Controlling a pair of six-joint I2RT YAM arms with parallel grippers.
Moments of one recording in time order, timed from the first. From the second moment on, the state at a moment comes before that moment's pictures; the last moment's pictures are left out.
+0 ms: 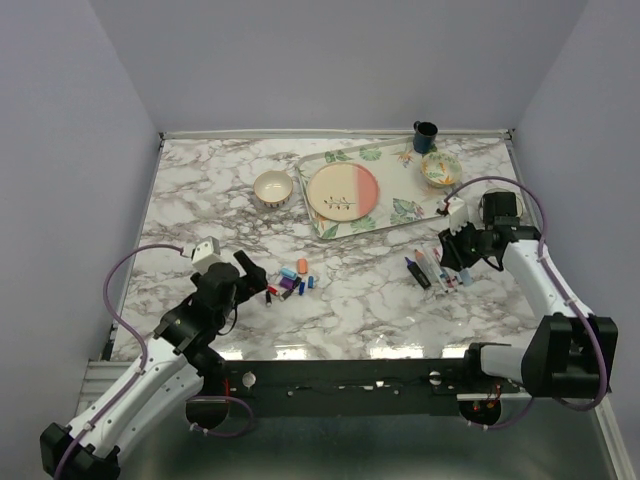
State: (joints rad) left arm -0.58 0.51 0.40 -0.48 -0.40 -0.85; right arm -0.05 1.27 0.85 -0.69 -0.41 -0.61
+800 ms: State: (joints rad) left arm -0.50 0.75 0.56 -0.71 -0.64 -0.97; right arm -0.05 1.10 0.85 -0.74 -0.58 -0.69
